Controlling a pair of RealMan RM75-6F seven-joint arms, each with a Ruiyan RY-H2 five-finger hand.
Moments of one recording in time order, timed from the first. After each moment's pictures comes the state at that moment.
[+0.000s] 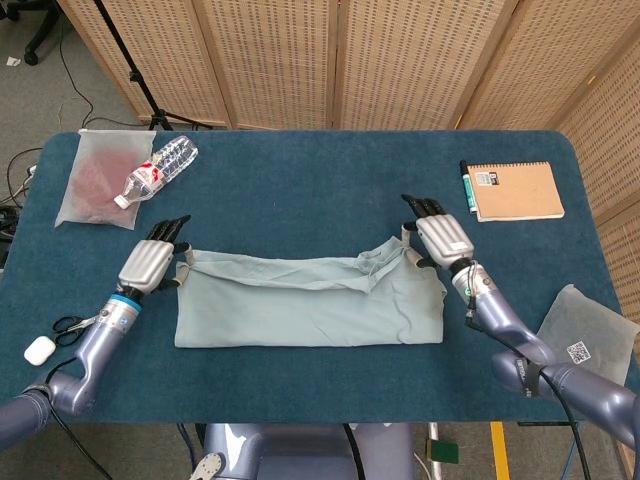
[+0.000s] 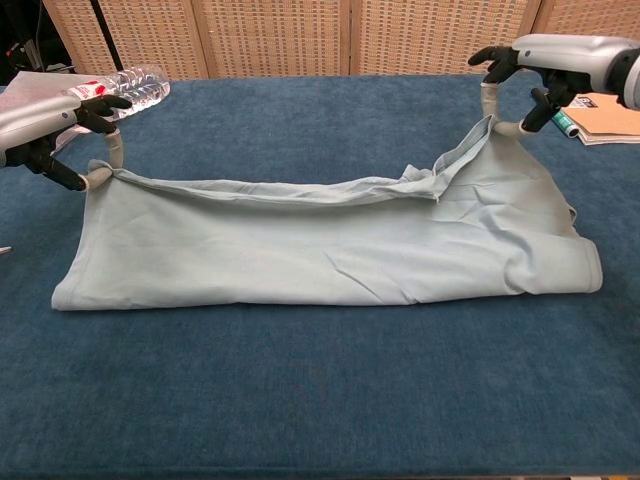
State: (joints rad) left arm -0.64 -1.55 -0.11 -1.06 1.36 0.99 -0.23; right arm 0.81 -1.43 0.23 -1.19 -1.23 0.76 0.13
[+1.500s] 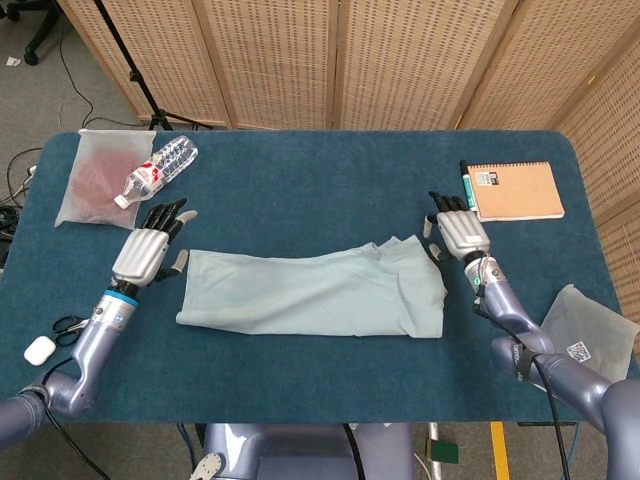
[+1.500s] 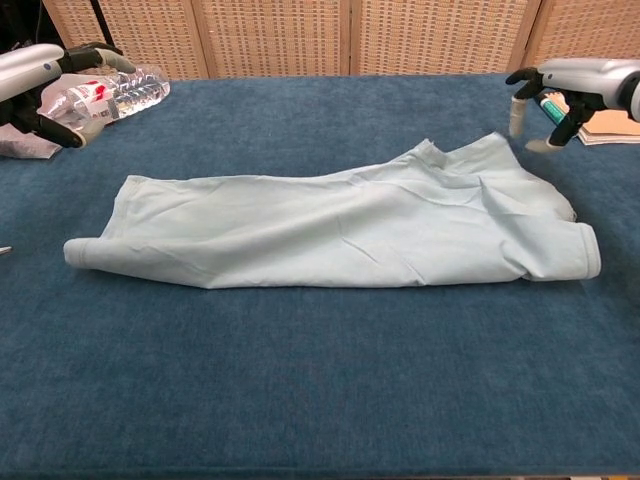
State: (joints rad) left arm -0.62 -1.49 -0.17 -1.20 1.37 1.09 -0.15; right arm 0.82 -1.53 0.22 -0.95 -1.13 0.68 0.05
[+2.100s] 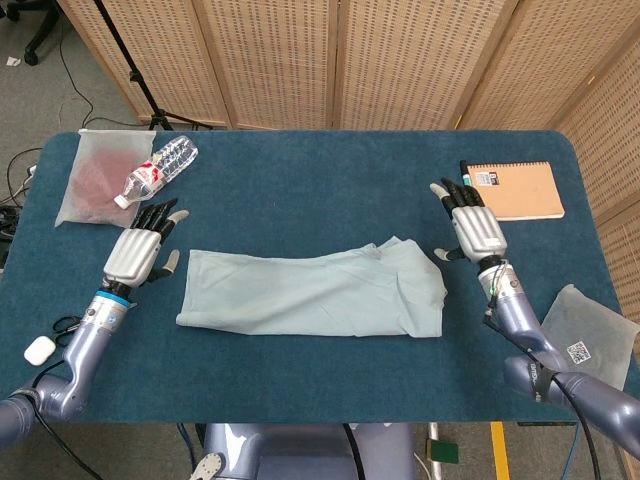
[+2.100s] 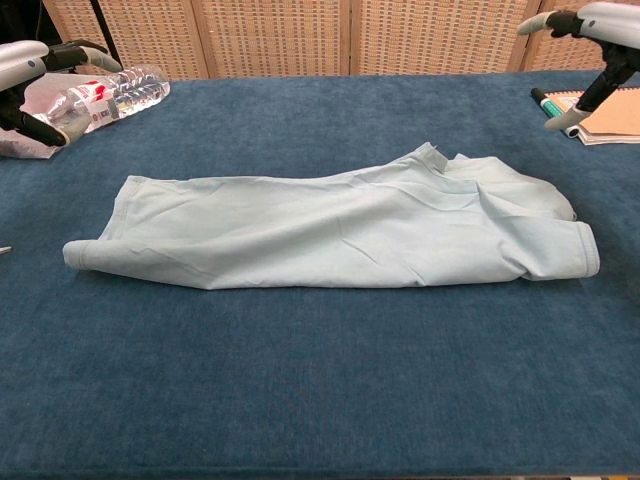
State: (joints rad) left arm -0.61 -1.45 -0.17 -1.24 1.33 1.07 -0.09; right arm 0.72 -1.42 0.25 -1.17 -1.18 0.92 0.08
